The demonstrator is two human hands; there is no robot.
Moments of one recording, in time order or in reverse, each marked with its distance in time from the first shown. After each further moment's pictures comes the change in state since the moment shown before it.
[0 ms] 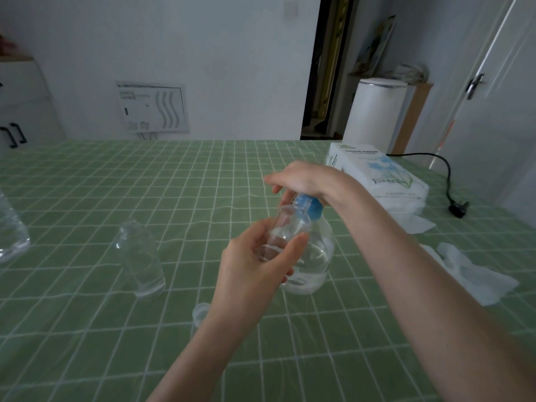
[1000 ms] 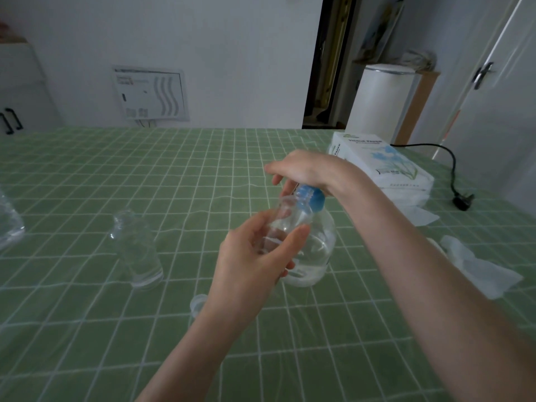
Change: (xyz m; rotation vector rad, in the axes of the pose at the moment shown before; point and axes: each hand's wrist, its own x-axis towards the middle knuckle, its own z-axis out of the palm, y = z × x) left_hand 0.000 0.001 -0.001 -0.021 -0.010 -0.051; right_hand -0.001 -0.002 0.000 -0.039 -0.011 -0.013
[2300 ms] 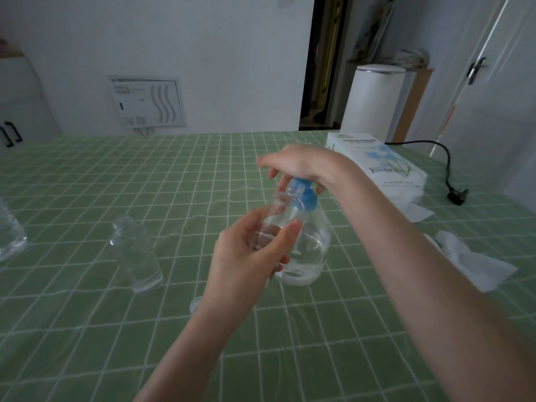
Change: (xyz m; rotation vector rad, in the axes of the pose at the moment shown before) left_hand 0.000 0.007 -0.001 -0.006 -0.006 0.031; right_hand -0.013 -0.009 -0.010 -0.012 0.013 -0.004
